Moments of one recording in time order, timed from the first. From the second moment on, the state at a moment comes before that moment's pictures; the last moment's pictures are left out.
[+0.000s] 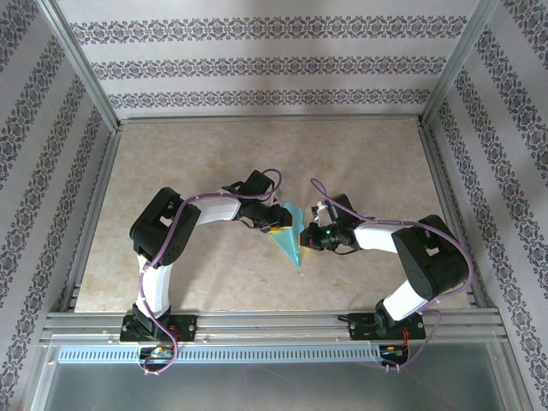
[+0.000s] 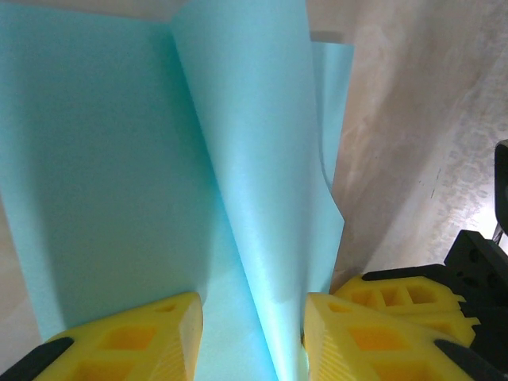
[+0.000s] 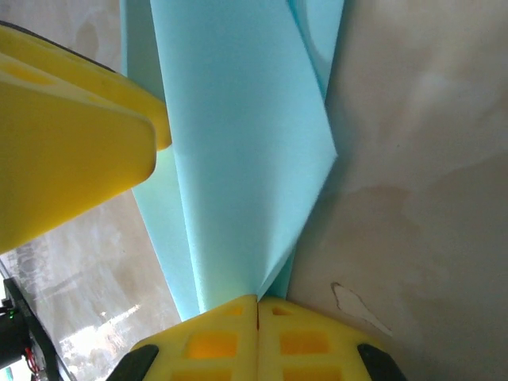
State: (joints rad) left arm -0.60 2.00 1.20 -0.24 0.57 -0.74; right arm 0.41 1.58 0.58 -0.01 -0.59 0.61
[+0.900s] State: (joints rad) left arm -0.60 1.99 1.23 -0.28 0.53 -0.70; right arm 0.44 1.64 0.66 -0.09 -0.55 0.57
